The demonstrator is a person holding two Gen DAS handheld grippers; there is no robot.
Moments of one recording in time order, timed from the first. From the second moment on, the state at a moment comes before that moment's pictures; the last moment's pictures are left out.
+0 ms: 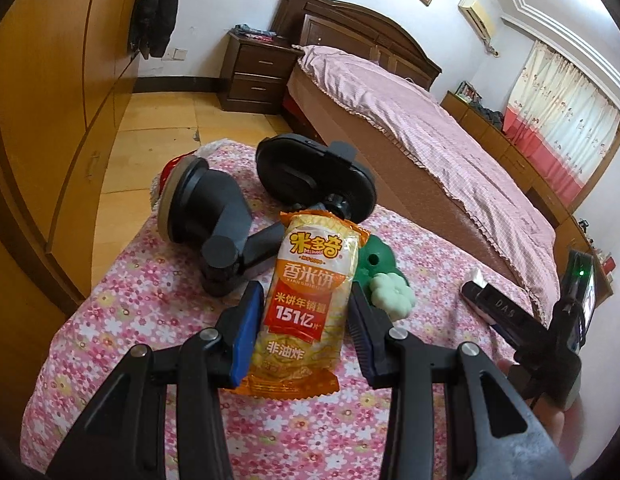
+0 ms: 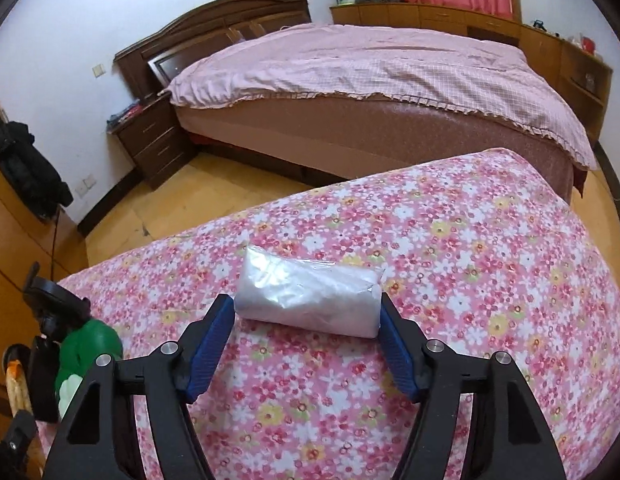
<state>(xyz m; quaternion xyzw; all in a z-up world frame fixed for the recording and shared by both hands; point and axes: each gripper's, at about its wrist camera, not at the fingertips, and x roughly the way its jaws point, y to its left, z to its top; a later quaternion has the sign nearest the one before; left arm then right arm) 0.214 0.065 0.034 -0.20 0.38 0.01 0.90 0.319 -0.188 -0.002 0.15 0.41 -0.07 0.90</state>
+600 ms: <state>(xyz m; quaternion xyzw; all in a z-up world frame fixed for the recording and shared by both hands) 0.199 0.032 0.046 -0.17 0.36 -0.03 0.92 0.203 -0.209 0.032 0.17 0.40 -0.02 0.90</state>
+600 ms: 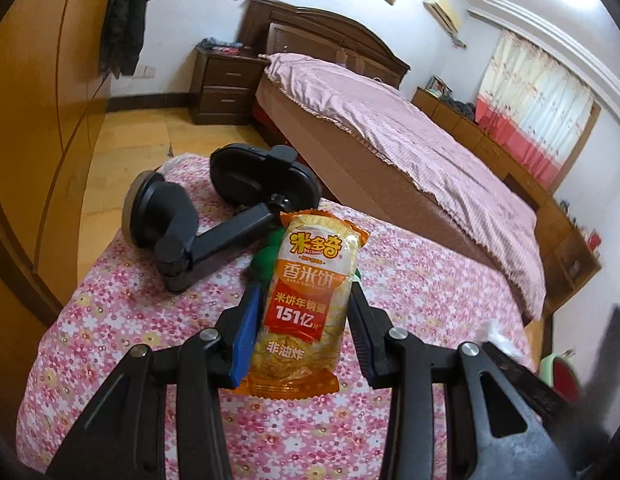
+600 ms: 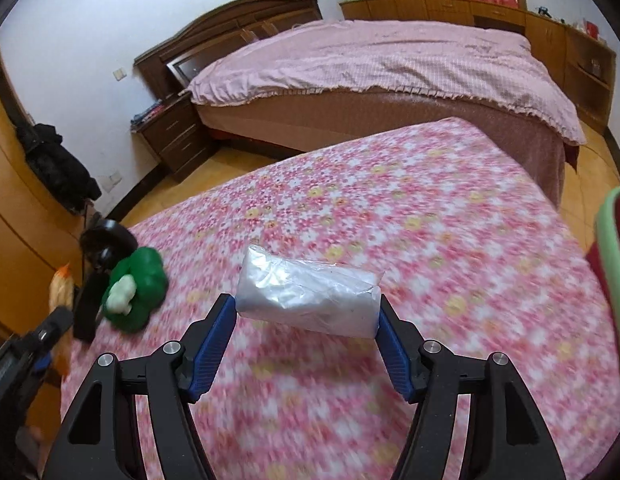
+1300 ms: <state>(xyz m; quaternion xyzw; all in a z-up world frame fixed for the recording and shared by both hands) 0.159 -0.027 0.080 -0.09 0.33 -0.09 0.94 0.064 -0.291 0.054 0.23 0.36 -0.06 0.90</state>
